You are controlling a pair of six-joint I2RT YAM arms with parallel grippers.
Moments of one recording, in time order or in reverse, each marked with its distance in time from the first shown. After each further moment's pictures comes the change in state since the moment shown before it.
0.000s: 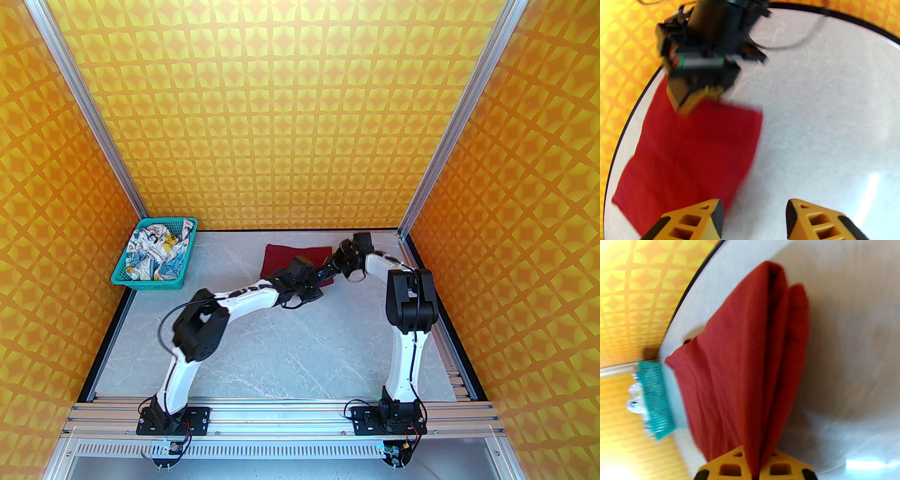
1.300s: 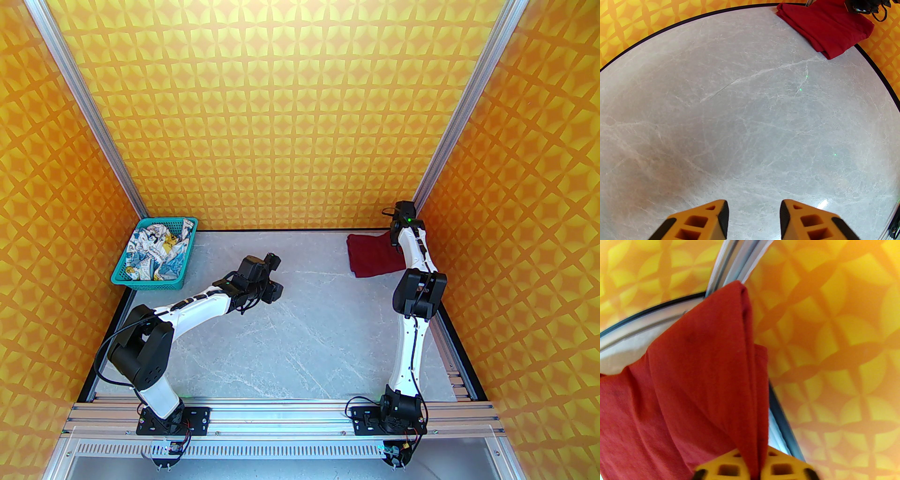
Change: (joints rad) left arm 0.201 -0.344 -0.383 -0.034 0.042 -0.472; right arm -0.229 0.318 0.775 -0.342 1.051 -0.610
